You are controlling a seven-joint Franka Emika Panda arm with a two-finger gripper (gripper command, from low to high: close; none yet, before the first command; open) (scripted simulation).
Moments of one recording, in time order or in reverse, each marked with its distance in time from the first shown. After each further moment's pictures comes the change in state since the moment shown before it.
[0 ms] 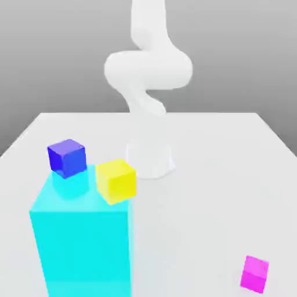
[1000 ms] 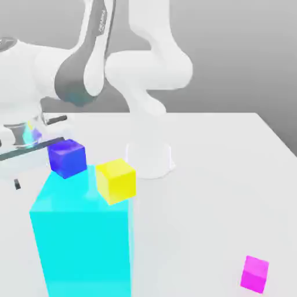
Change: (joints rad) arm -0.074 0.670 -0.501 -0.396 -0.098 0.234 -0.911
